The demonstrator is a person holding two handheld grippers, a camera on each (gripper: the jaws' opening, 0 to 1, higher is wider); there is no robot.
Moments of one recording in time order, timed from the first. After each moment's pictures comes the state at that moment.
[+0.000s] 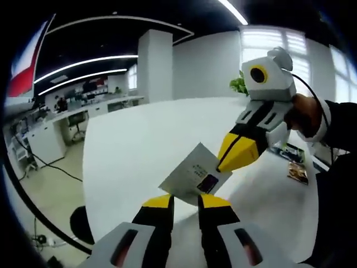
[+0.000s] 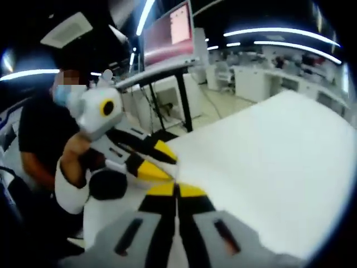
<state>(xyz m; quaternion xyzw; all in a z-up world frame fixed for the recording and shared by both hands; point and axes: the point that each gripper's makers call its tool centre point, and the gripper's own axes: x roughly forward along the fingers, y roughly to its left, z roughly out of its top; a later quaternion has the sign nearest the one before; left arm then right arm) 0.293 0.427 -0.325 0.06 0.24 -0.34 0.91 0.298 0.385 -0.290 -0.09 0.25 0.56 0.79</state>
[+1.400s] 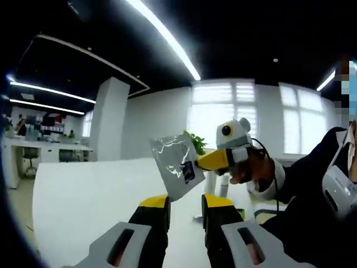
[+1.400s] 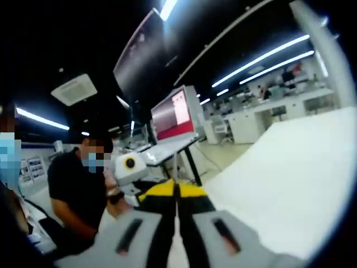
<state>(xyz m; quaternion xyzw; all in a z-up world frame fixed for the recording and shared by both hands) 0.227 0.319 -0.197 -0.07 0.03 -0.55 0.83 0.233 0.290 -0.159 0.13 0.08 0.54 0.83</state>
